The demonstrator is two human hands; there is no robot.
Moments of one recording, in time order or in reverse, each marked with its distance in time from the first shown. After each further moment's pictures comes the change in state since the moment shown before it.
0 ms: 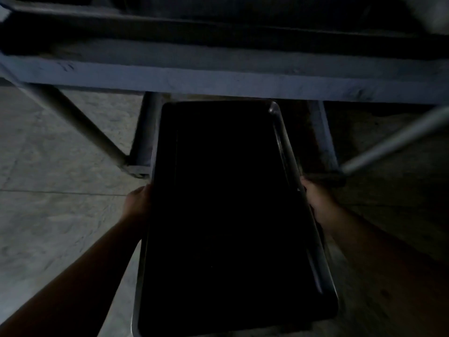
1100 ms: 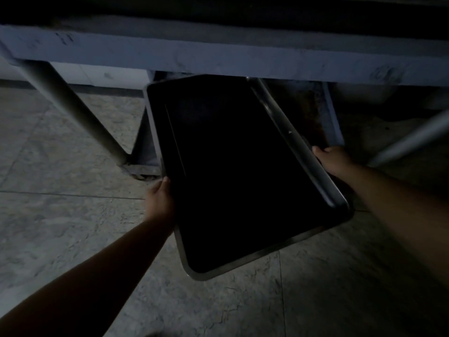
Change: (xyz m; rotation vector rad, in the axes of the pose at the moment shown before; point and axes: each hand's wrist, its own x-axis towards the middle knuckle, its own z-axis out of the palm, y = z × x) left_hand 0.004 0.010 0.049 -0.785 0.102 -0.023; right_hand 0.061 -0.068 -0.010 -0.621 0.195 -0.358
